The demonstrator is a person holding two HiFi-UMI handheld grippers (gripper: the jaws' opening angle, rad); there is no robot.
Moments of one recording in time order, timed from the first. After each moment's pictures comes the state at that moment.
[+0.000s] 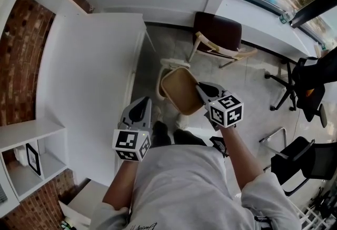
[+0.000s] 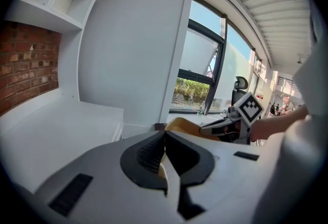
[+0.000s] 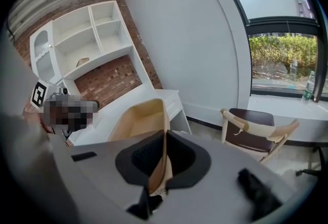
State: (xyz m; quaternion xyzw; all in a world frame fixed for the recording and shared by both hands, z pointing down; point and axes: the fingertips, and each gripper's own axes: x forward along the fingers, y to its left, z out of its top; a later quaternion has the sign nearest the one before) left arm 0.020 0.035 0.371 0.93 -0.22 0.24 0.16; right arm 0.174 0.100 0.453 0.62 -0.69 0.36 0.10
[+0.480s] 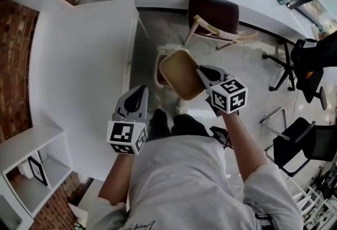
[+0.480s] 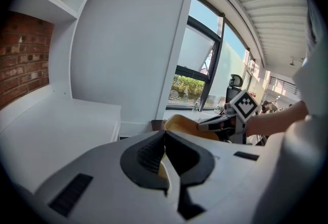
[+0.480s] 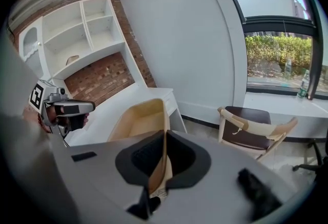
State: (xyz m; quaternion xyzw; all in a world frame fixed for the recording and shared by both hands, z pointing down) left arm 0.019 0.000 0.391 0.94 -0.18 0.26 0.17; right arm 0.179 0.072 0.470 0.64 -0.66 0.37 0.11
